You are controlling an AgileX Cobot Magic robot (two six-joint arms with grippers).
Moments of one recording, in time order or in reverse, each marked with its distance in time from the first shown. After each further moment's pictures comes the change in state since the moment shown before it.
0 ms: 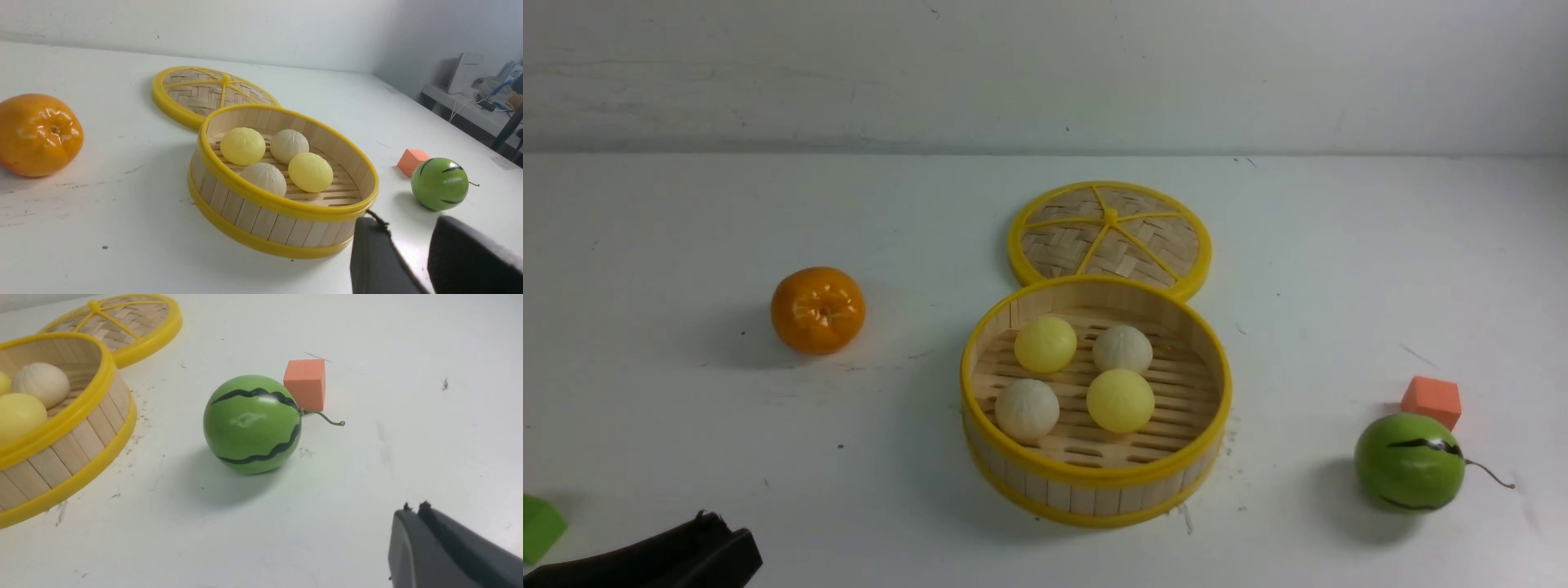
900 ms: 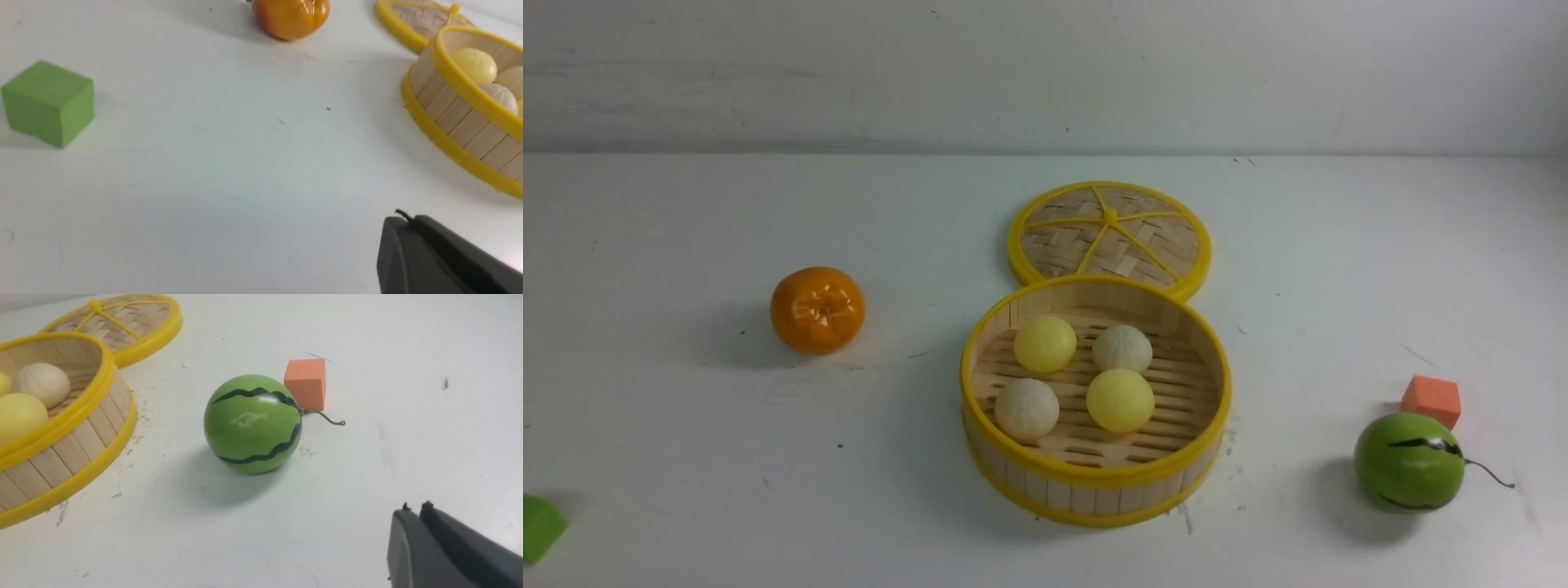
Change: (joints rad) right arm 0.000 0.000 0.000 0.000 0.001 0.000; left arm 0.532 -0.370 0.131 -0.106 0.506 0.053
